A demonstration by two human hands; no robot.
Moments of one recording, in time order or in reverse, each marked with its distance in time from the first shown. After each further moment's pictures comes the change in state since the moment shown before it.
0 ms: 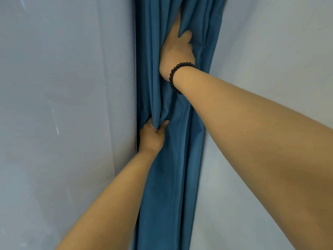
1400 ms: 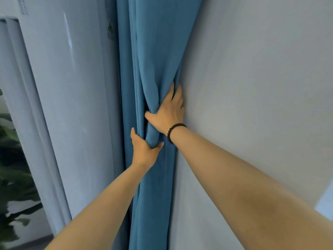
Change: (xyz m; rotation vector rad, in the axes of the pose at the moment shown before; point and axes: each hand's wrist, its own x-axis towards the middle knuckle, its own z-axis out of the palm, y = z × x) left_hand -0.272 0.147 -0.013 0.082 -0.083 -0.081; right_hand -0.217 0.056 -0.225 0.109 -0.072 -0.018
